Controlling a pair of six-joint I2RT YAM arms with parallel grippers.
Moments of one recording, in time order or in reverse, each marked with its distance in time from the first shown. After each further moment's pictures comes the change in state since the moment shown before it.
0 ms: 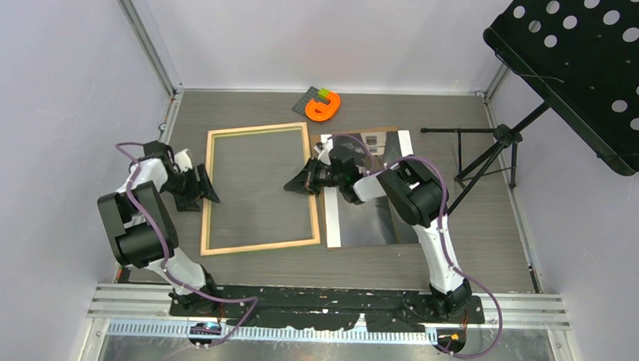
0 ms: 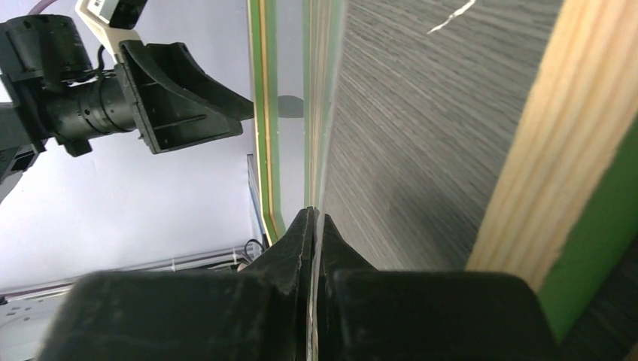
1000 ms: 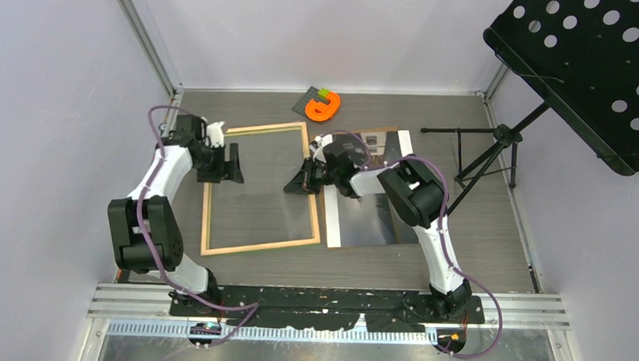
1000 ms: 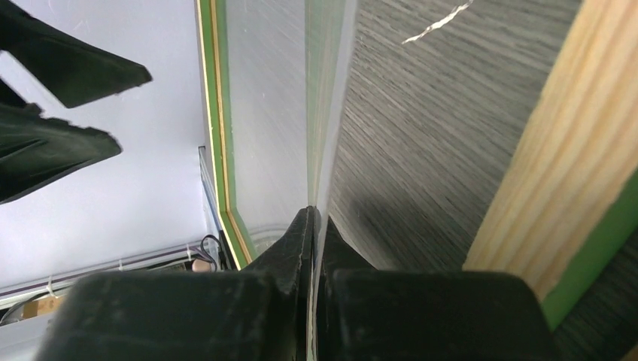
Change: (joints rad) left arm -0.274 -0.081 0.121 -0.003 -0.036 0.027; right arm 0.007 -0.005 0.088 -0.252 0.034 -0.183
